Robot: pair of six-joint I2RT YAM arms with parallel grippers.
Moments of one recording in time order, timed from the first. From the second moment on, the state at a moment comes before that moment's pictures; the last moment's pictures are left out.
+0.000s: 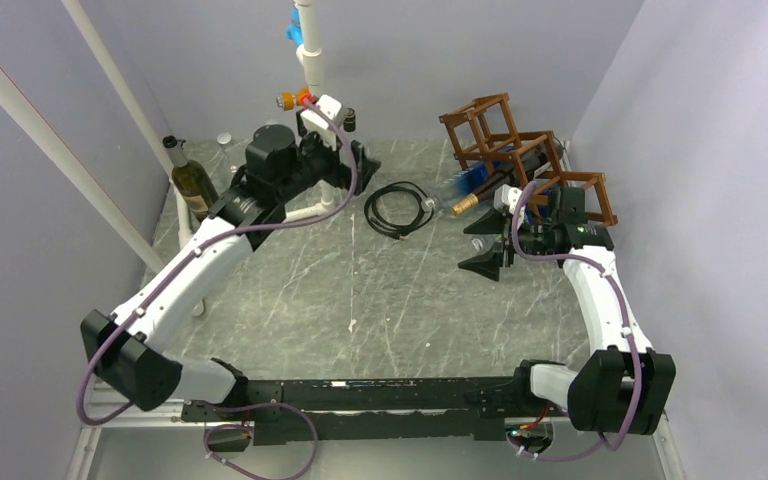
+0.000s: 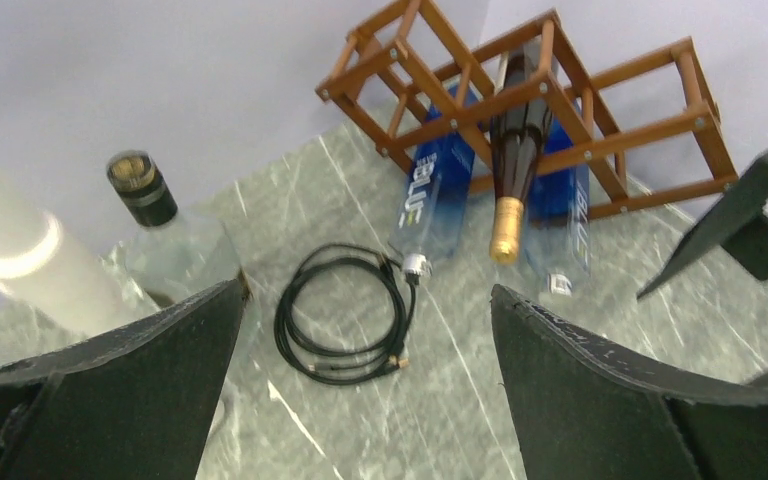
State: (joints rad) left arm -0.56 1.39 1.42 -0.10 0.16 -0.05; right arm -0.08 1.18 0.96 -0.76 -1.29 -0.94
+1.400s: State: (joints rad) left arm -0.50 1.08 0.97 -0.14 0.16 0.06; right arm -0.12 1.12 1.20 -1.11 -1.01 -1.16
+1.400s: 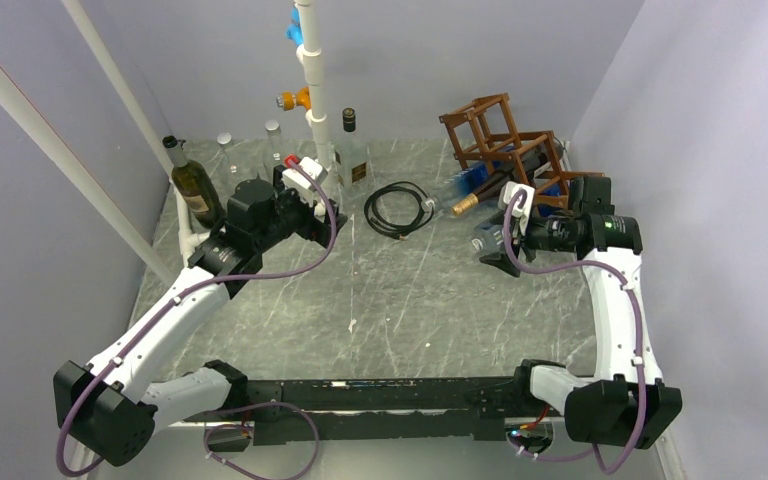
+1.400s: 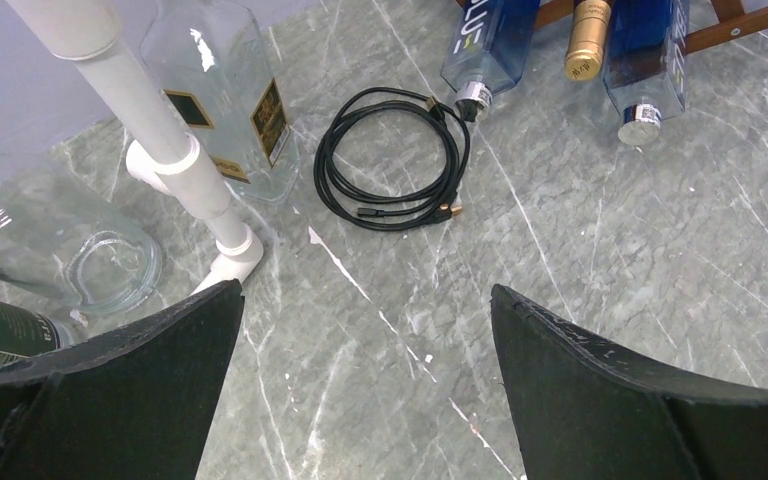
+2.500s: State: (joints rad) left arm -0.48 1.08 0.97 -0.14 0.22 0.01; right arm -0.12 1.28 1.46 -1.42 -0.92 -1.63
